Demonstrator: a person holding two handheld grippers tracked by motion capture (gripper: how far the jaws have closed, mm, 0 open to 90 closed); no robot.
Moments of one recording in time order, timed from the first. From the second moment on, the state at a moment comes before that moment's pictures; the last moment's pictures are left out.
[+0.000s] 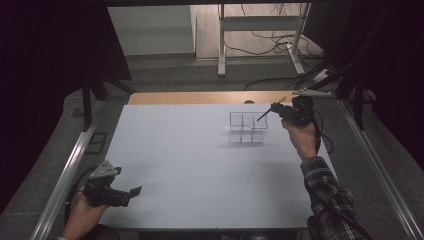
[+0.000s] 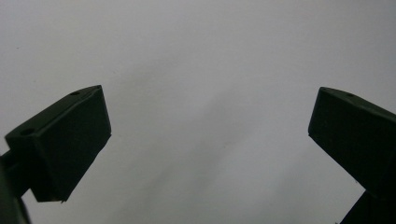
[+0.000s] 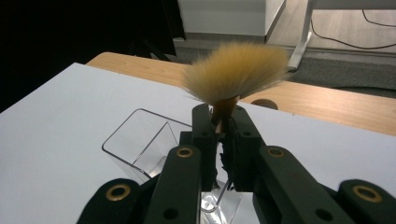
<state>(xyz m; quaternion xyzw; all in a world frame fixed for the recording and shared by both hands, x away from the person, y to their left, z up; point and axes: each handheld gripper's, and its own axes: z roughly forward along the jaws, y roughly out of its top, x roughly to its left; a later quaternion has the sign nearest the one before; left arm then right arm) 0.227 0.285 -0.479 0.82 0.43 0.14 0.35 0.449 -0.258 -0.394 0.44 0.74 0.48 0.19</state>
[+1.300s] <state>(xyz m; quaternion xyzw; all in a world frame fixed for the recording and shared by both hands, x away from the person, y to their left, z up) 0.227 0.283 -0.479 0.82 0.42 0.14 0.35 0.454 -0.238 -0.438 0.43 0.77 0.43 0.19</state>
